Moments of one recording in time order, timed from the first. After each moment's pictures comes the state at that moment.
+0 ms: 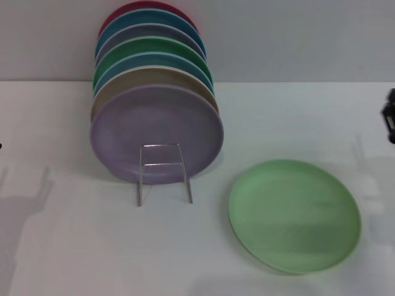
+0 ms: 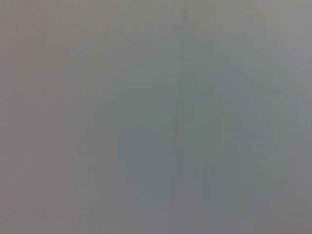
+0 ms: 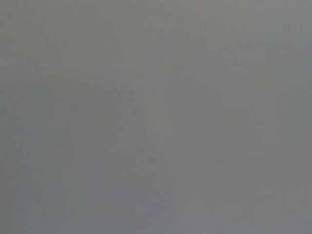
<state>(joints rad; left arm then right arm) -0.22 -2.07 -0.64 -0.23 2.08 1.57 -0.16 0.24 2.00 0.75 0.64 -1.98 -1.15 -0.31</state>
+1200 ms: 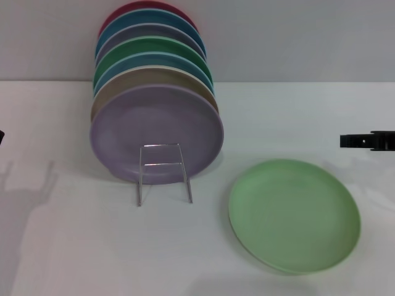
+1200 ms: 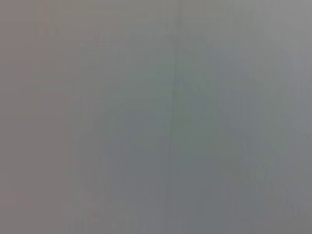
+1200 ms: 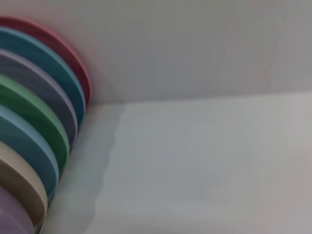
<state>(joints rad) -0.25 -2.07 -0.65 -0.23 2.07 1.57 -0.15 0.23 2.06 1.96 1.56 -2.37 1.25 -0.36</state>
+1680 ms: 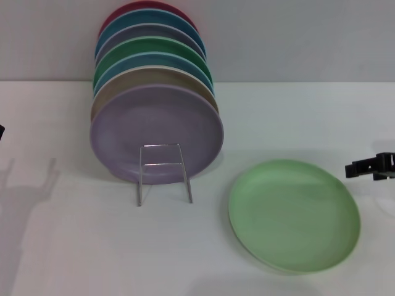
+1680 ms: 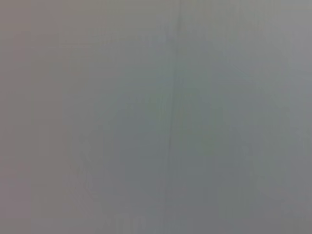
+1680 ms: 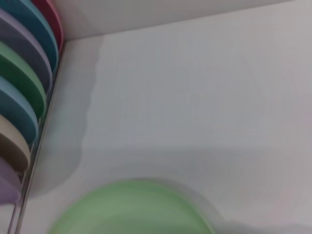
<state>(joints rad) -0.27 -2.07 -0.66 -0.23 2.07 1.57 -0.15 0.39 2.02 2.12 1.33 -2.43 1.46 -0.38</state>
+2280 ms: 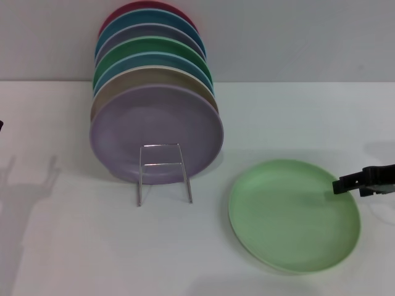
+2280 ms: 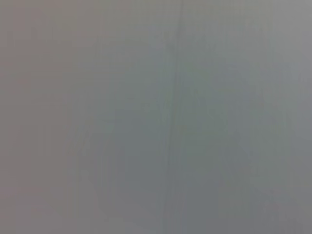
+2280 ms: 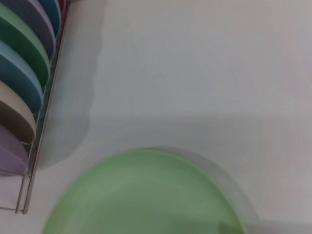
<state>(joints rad) -0.28 -2.07 -0.67 -0.23 2.07 1.58 -0.15 0.45 2.01 2.13 1.19 -2.43 1.47 -0.40</state>
